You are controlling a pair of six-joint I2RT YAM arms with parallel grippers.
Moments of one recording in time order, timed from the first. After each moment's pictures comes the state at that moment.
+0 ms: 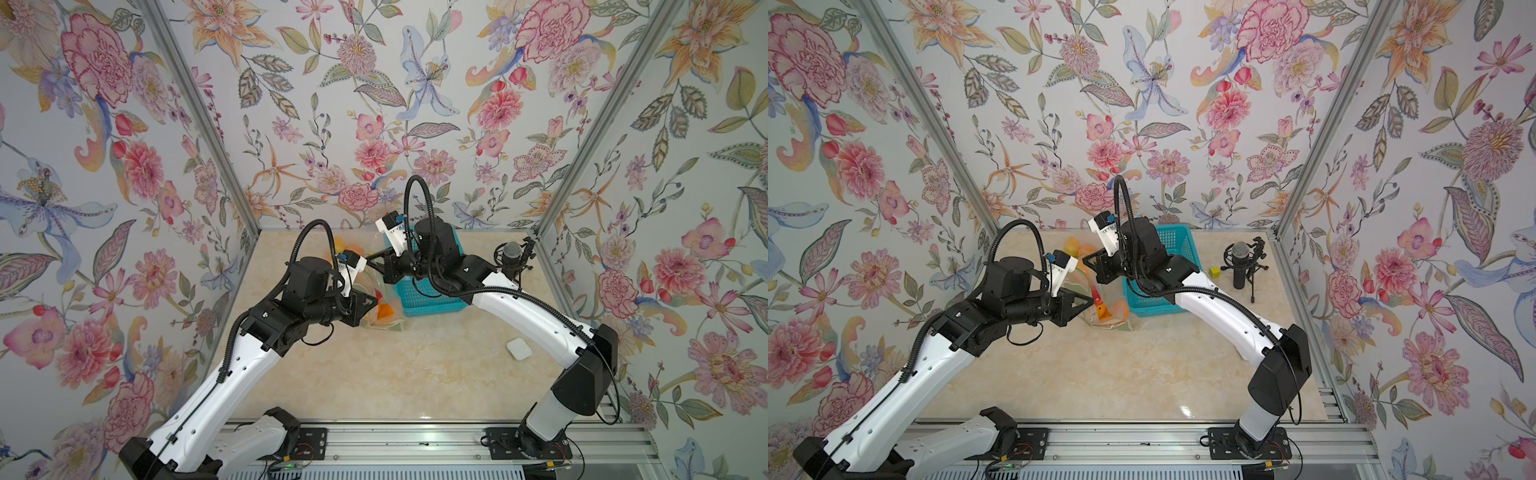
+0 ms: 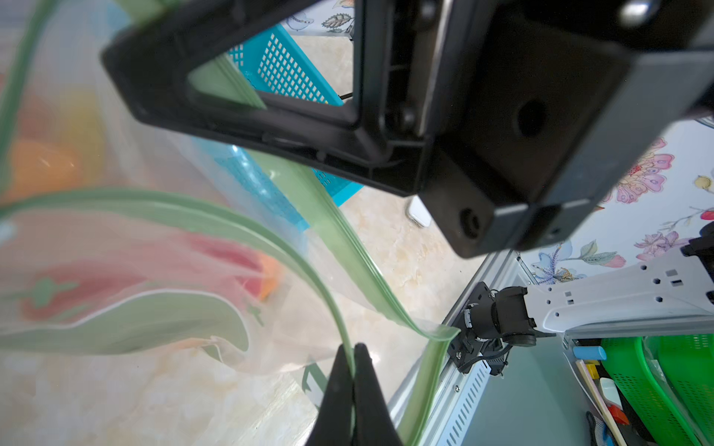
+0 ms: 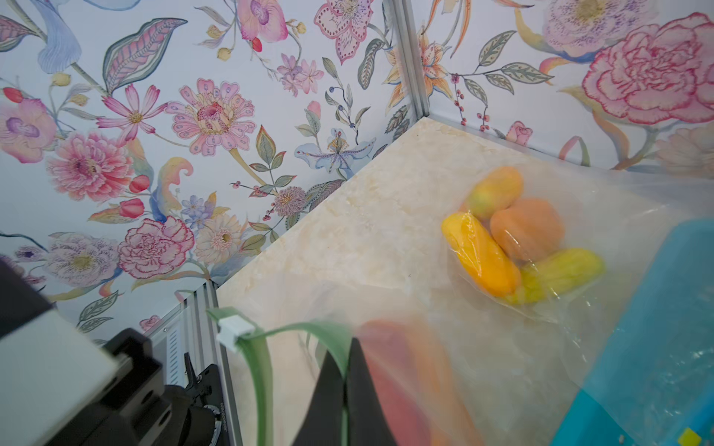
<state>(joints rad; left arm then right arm) -0.55 1.06 1.18 -0.70 0.43 -0.31 0.80 1.67 1.64 -0.34 -0.40 0.27</state>
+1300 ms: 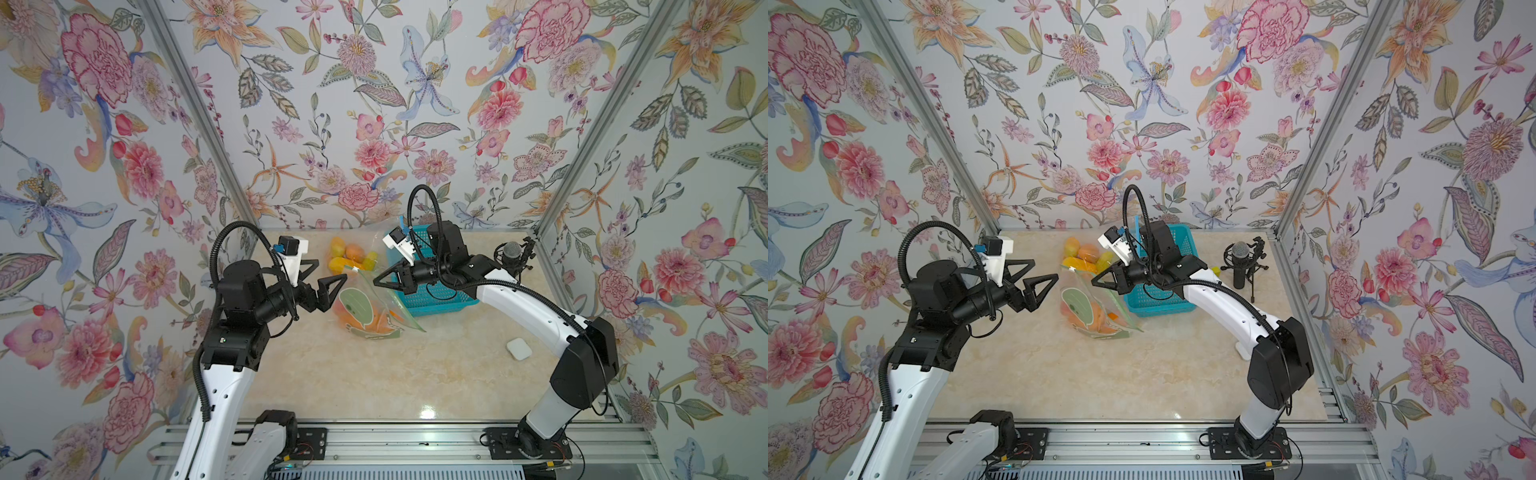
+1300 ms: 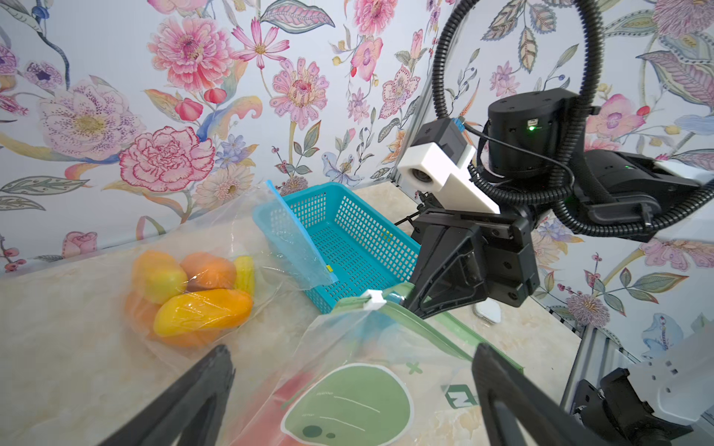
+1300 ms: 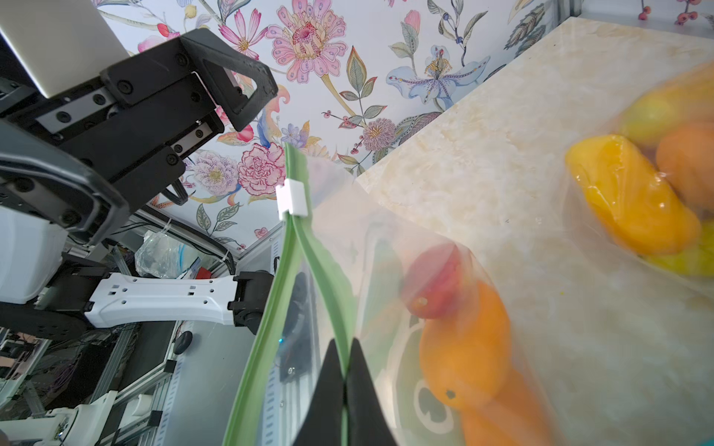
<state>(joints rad) -0.08 0.87 1.04 -0.38 0.72 -0.11 0.66 1.69 1.51 -0.34 -0.92 0.20</state>
